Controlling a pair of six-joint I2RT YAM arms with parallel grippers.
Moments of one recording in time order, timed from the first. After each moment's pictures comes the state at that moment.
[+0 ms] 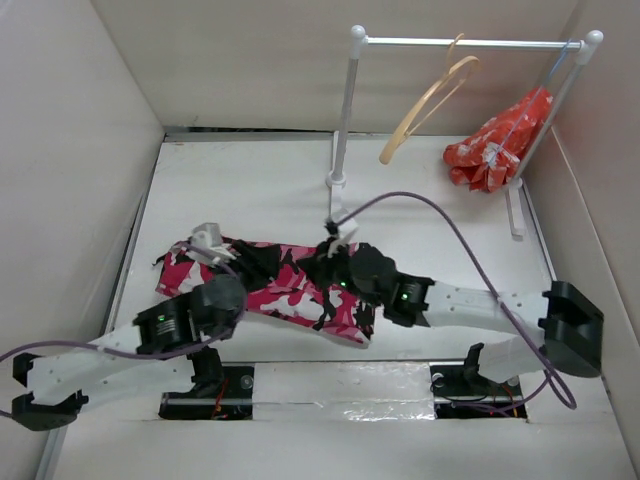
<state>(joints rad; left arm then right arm) -1.23 0.56 0.79 -0.51 -1.00 -0.96 1.18 1.43 0.95 0.32 0.28 0.39</state>
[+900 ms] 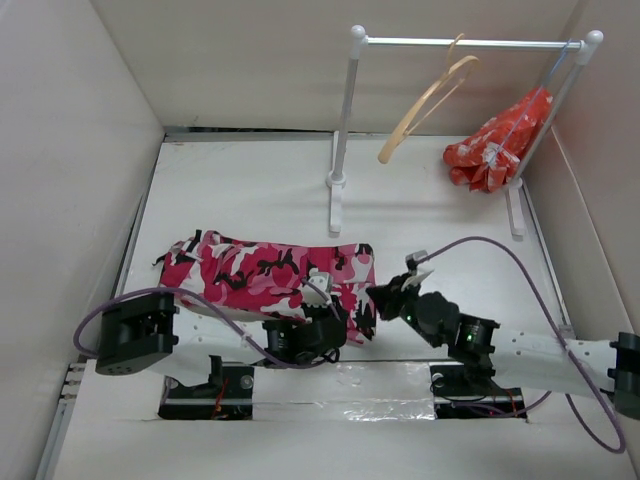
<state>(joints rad) -1.43 1.31 0.50 0.10 -0.79 -1.05 1.21 0.79 0.25 0.24 0.53 0.63</state>
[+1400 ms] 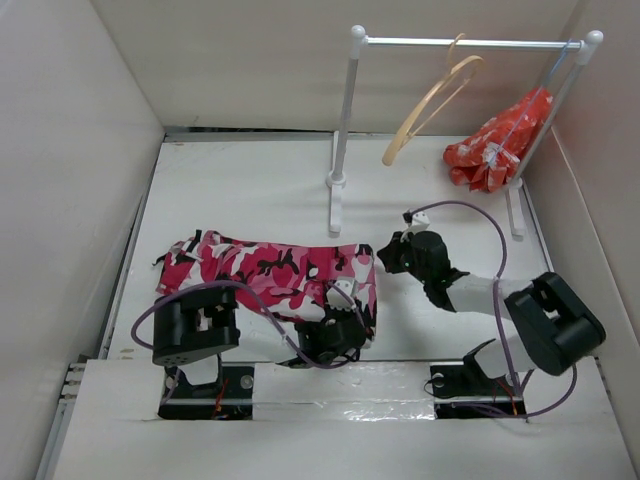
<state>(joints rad) -1.43 1.62 0.57 0.40 -0.74 -0.97 0.55 1.37 0.43 0.53 0.04 0.43</state>
